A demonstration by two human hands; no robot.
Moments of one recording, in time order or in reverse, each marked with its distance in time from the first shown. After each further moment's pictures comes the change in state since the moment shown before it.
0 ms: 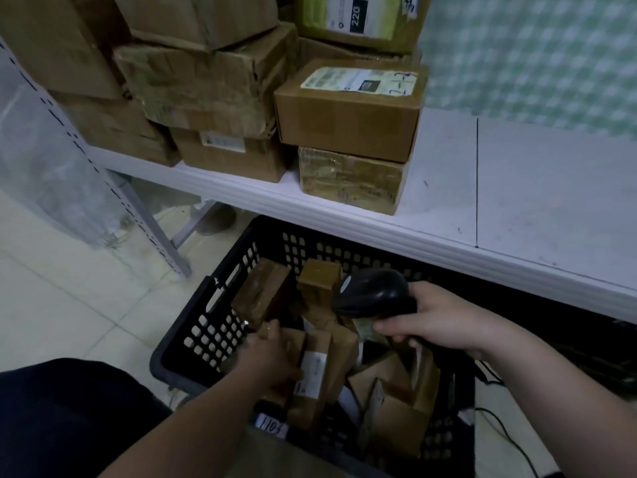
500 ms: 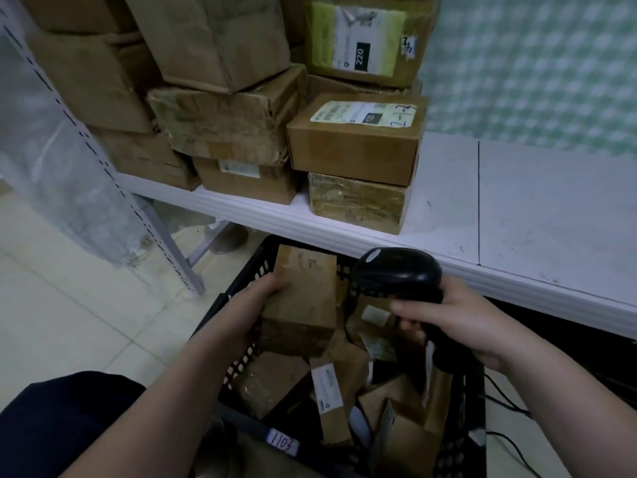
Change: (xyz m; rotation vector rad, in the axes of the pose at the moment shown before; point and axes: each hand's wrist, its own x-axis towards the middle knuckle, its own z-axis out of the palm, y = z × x) left_hand -0.079 0.006 -0.112 -1.244 -0.080 0.302; right_hand -0.017 -0.017 -0.008 0.250 0.199 -0.115
